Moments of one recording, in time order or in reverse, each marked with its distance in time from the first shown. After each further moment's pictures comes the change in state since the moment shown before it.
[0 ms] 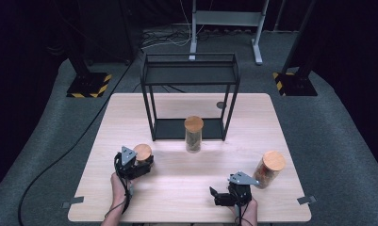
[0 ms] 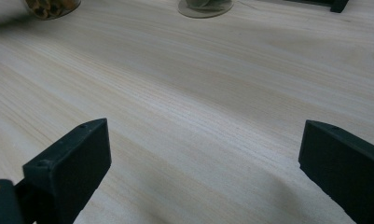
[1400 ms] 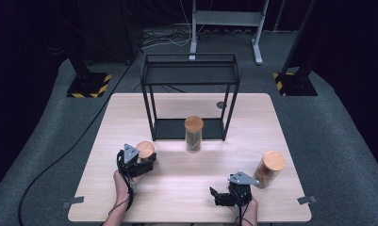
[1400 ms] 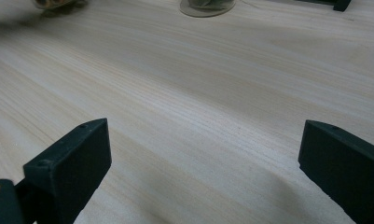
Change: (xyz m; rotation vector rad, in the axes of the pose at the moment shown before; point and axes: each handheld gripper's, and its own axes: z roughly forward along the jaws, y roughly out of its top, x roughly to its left) left arm -0.009 0.013 0.000 -0.026 -0.016 0.014; right arm 0.000 0.000 0.000 0.000 0.005 0.003
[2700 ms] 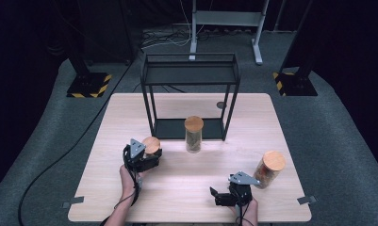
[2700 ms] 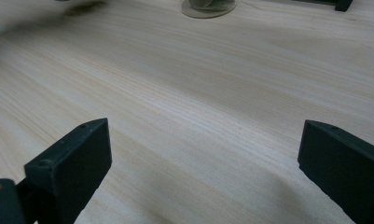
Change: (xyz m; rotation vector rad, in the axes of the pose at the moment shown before) left arm -0.011 0.017 0.014 -0.011 -0.015 0.012; right arm -0.001 0.000 -0.001 -0.005 0.011 0.006
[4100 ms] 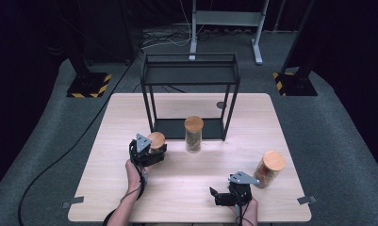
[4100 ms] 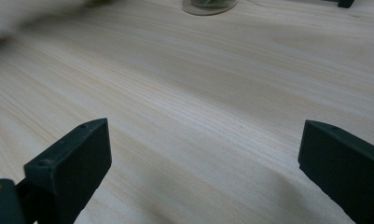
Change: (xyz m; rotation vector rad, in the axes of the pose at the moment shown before) left arm -0.006 0.013 0.019 -0.013 -0.003 0.003; right arm 0.000 0.000 0.001 0.012 0.004 0.001
